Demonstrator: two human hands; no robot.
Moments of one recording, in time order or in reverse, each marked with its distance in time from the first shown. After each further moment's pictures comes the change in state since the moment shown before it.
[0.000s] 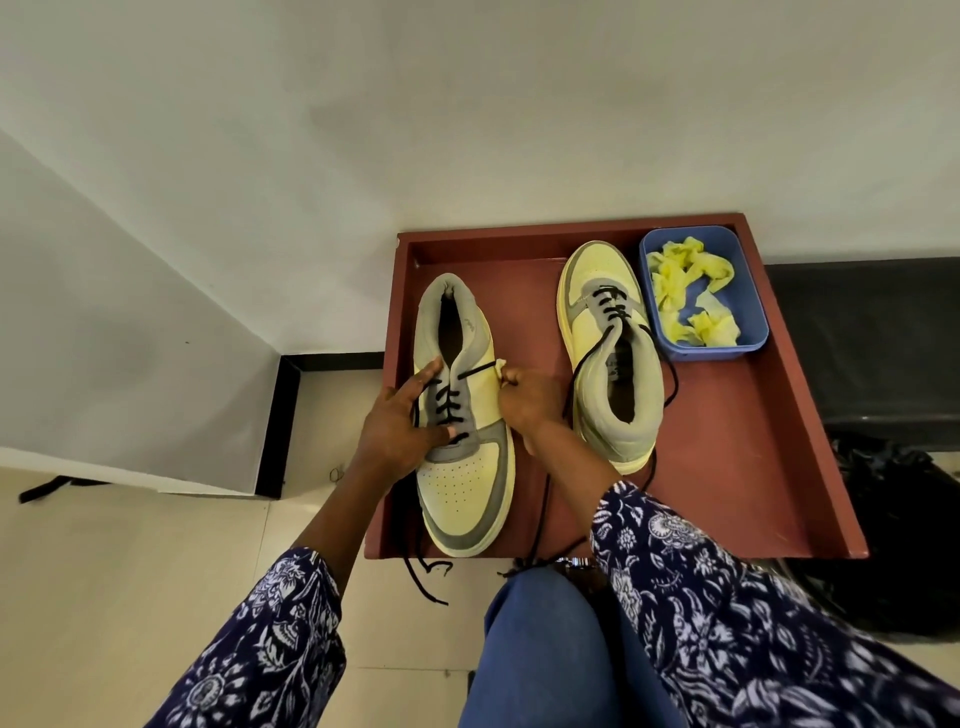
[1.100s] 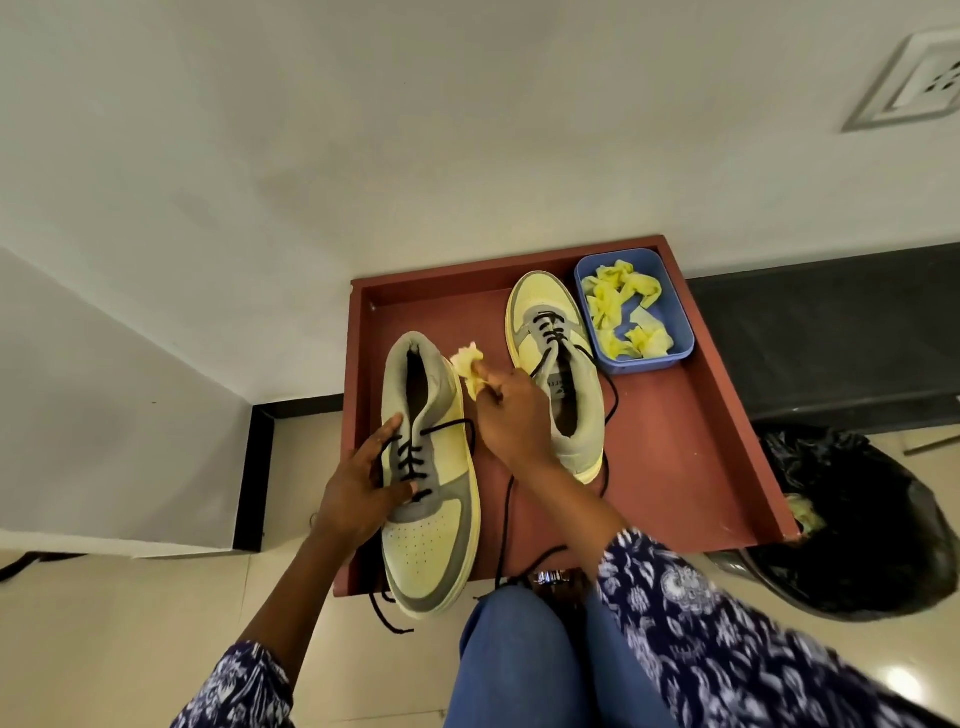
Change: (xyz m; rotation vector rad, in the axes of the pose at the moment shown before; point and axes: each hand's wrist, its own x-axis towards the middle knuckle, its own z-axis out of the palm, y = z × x) left_hand -0.029 -0.008 0.005 -0.209 -0.109 0.001; right_hand -0.049 -0.024 -0.053 0.009 0.174 -0.279
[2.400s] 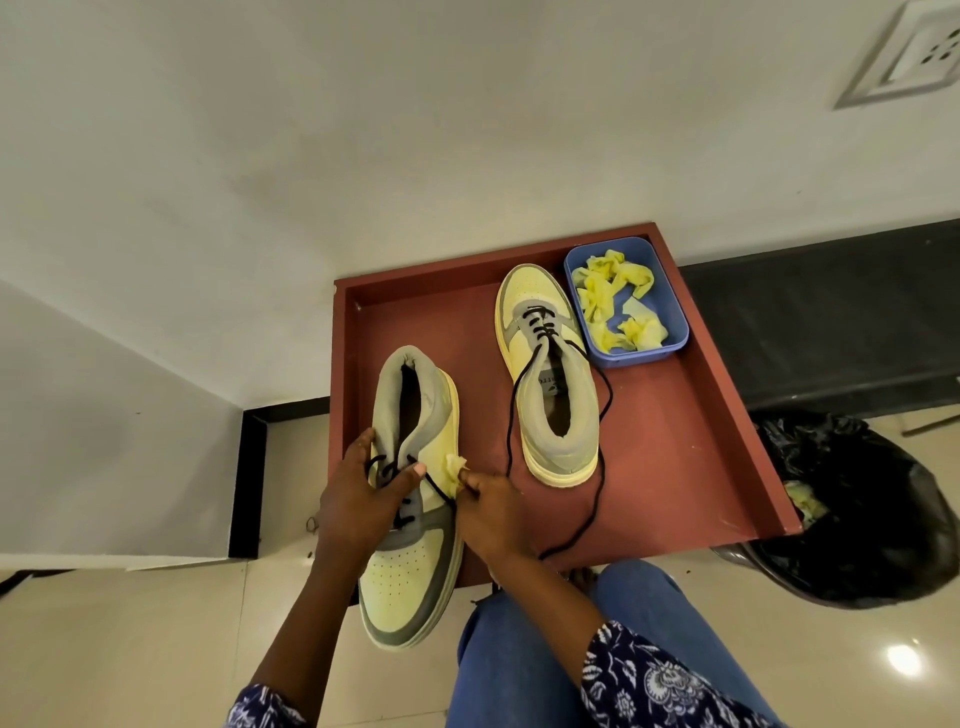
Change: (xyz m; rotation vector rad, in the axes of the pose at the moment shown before) left_hand -0.009 0.021 0.020 0.105 0.217 -0.112; right_hand -0.062 0.043 0.043 0.073 -0.215 0.347
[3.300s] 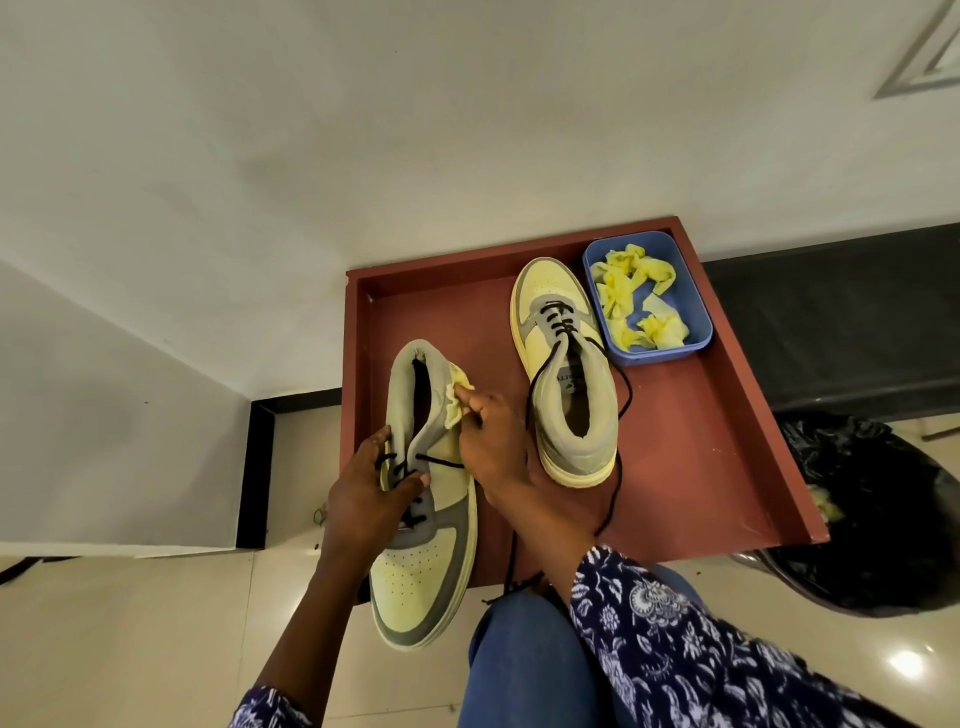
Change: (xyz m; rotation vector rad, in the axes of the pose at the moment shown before) left_hand 0.002 -0.005 -0.003 0.030 0.007 0.049; right_hand 0.053 -0.038 -0.002 0.063 0.131 -0.213
